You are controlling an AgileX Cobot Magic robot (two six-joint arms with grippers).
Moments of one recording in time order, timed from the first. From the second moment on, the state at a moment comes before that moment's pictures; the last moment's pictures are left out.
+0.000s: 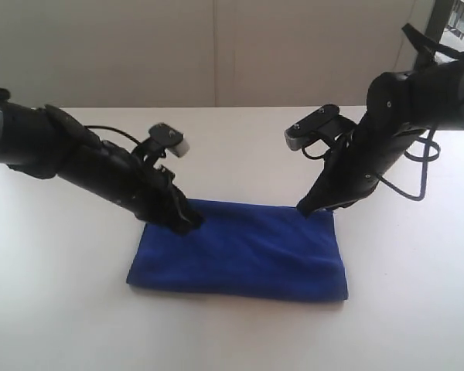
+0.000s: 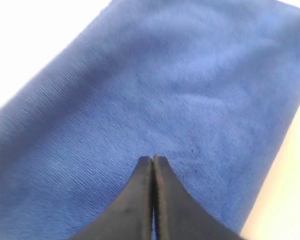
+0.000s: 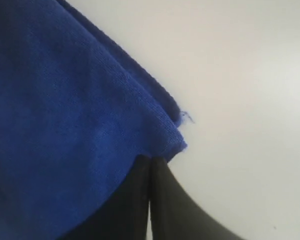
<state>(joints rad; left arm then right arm) -0.43 1.93 -1.17 -1.10 0.67 1.38 0.17 1.86 -1.22 0.05 0.64 -0.38</state>
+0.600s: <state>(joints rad) -0.43 1.58 -1.17 -0.47 0.70 0.85 0.17 1.99 -1.22 0.27 0.58 -0.53</state>
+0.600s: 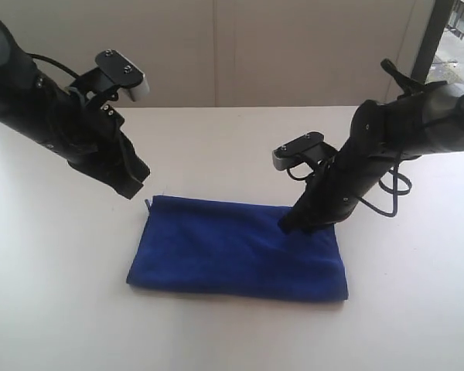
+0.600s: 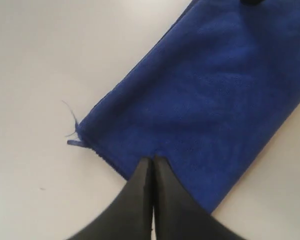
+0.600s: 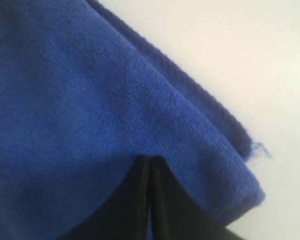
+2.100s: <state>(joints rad) -0.21 0.56 -0.08 -0.48 -0.03 0.26 0.09 0.57 -0.27 0.14 0.06 -0.05</state>
